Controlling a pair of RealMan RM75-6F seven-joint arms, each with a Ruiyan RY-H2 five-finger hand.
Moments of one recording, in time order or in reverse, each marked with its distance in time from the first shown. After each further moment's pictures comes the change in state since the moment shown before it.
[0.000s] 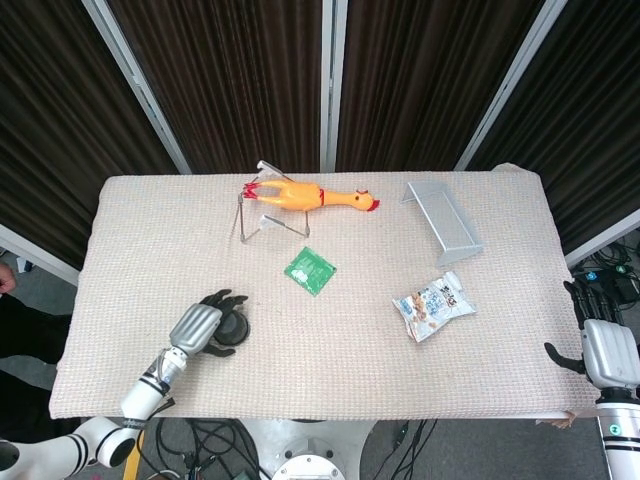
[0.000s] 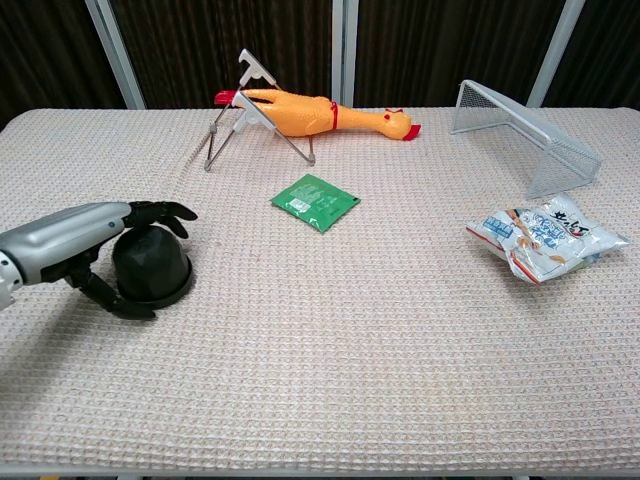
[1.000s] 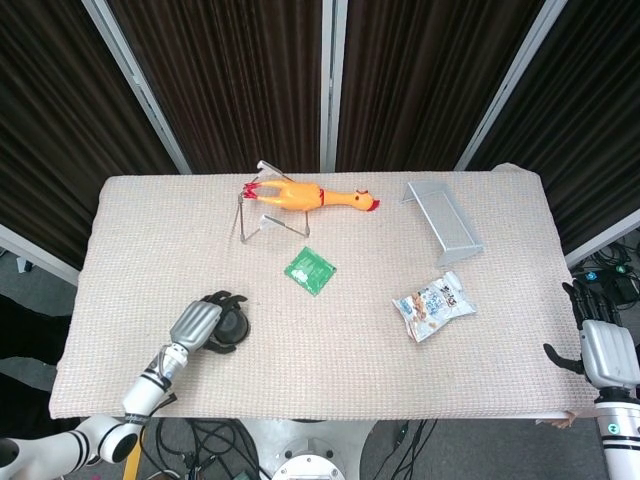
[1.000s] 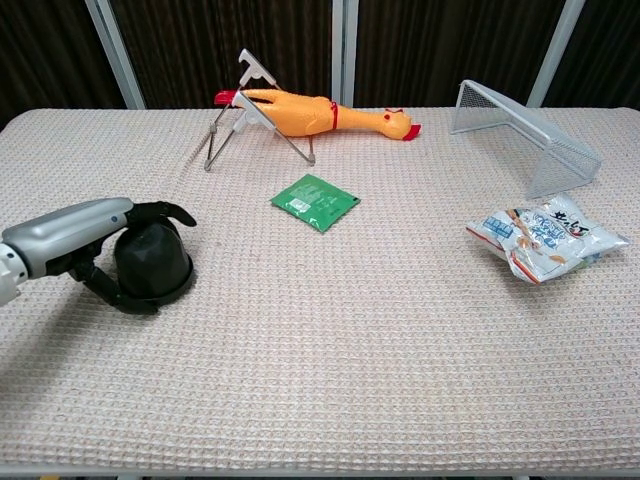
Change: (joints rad) left arm -0.021 0.009 -0.014 -0.025 -0.051 -0.035 0.010; right arm 0.003 -0.011 -0.002 0.016 0.010 -0.016 0.003
